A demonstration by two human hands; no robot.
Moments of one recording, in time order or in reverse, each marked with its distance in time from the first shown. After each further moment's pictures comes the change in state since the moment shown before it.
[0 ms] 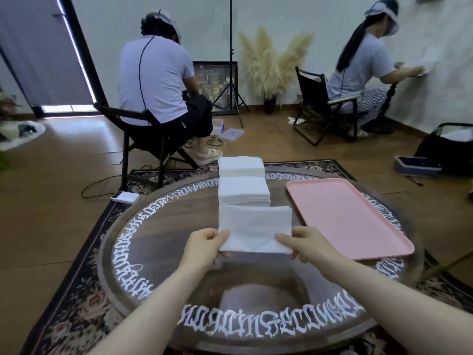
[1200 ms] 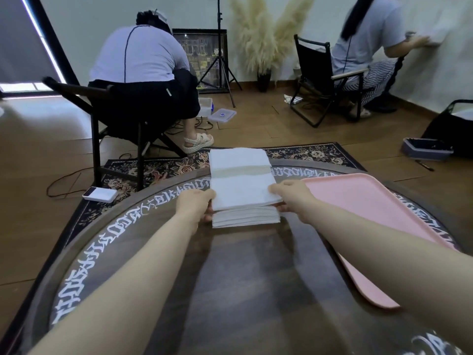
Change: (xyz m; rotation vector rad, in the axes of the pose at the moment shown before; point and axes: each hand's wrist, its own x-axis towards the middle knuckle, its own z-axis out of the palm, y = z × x) left_hand 0.196 0.014 0.010 -0.162 0.095 -0.234; right_hand 0.194 -0.030 0.015 0.110 0.155 0.195
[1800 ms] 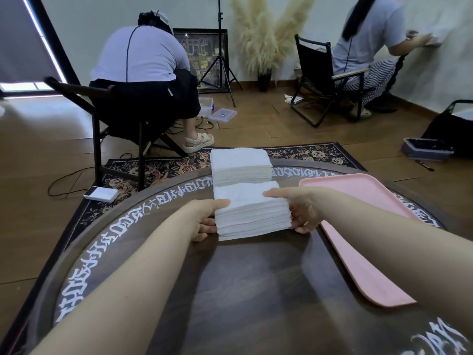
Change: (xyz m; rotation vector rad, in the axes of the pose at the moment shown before) left_hand -0.013 0.004 -0.006 0.250 -0.249 -0.352; right_hand 0.007 -0.006 -0.020 -0.326 -0.334 0.518
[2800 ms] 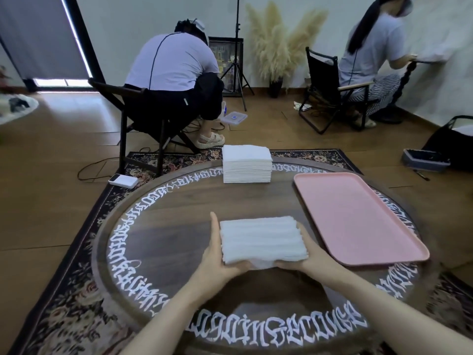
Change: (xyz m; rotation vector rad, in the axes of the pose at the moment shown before) left_hand -0.132 -0.144 0.041 0.048 -0.115 0.704; right_hand -0.103 0.155 0.067 0.054 -0.031 -0.962
